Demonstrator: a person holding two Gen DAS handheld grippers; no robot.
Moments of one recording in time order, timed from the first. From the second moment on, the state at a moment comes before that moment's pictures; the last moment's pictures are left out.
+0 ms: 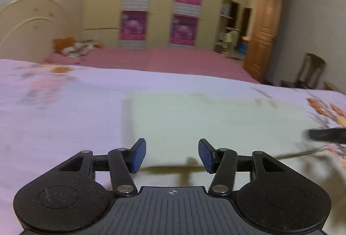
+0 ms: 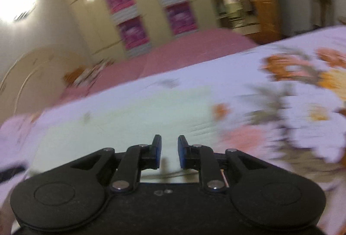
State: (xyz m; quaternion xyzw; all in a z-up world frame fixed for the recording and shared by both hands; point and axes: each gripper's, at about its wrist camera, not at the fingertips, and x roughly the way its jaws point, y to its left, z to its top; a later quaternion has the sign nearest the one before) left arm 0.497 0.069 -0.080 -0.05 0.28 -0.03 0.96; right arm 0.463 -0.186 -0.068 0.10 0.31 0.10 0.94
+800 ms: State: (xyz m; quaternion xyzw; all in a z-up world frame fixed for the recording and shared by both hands) left arm 0.529 0.070 -0.073 -0.04 0.27 0.02 0.96; right arm 0.493 -0.160 -0.058 0.11 0.28 0.06 0.95
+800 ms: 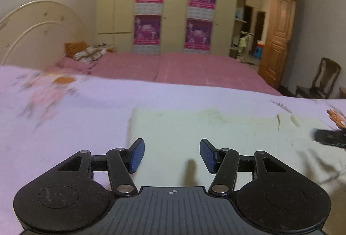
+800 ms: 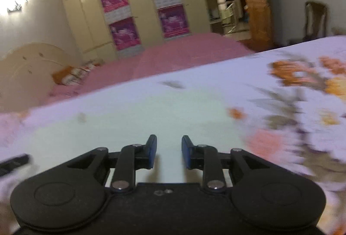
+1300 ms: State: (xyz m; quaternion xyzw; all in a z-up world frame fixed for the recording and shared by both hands) left arm 0.595 0.079 -0.089 -0.06 0.30 0.02 0.95; right arm 0.543 -0.086 -0.081 0.08 0.32 0.15 0.93
